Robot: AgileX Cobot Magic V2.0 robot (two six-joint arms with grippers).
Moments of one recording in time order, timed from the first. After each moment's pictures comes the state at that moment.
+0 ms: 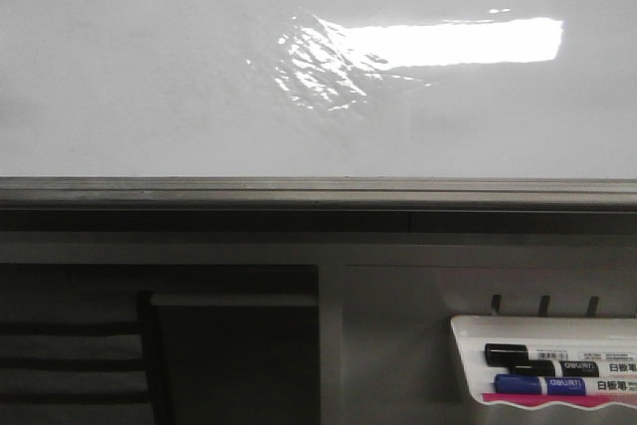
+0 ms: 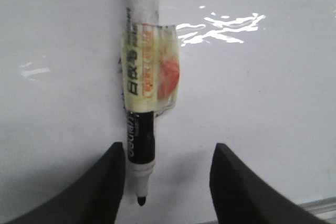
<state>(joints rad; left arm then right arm) -0.12 1.20 -0.64 -0.05 0.07 0.18 -0.02 0.40 -0.59 0.04 0.53 0.03</state>
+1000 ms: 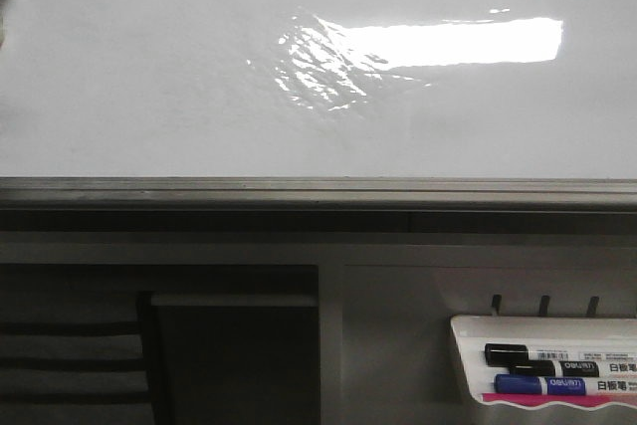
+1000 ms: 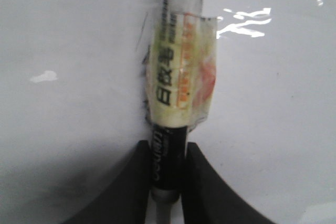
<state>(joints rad) -0.11 1.30 -0.64 -0.01 -0.03 0.19 -0.02 0.40 -0.59 0.04 0.53 0.03</state>
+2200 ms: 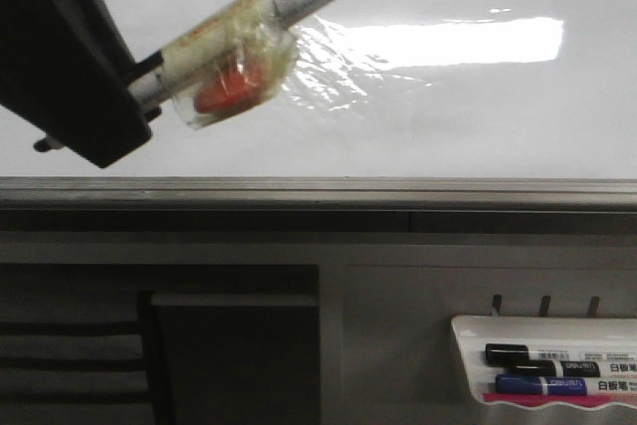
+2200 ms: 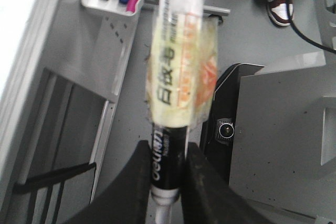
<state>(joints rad) -0.71 1.23 -1.01 -0.39 0.99 0.86 0.30 1.10 -1.04 0.69 1.10 -1.06</state>
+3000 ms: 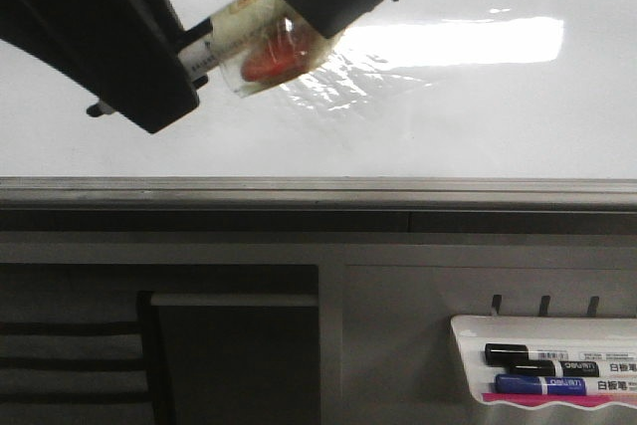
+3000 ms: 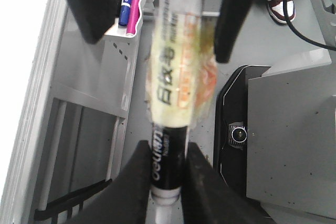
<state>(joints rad) -0.74 1.27 -1.08 -0.39 0.98 0.91 0.57 1.30 -1.13 0.68 0.98 -1.10</state>
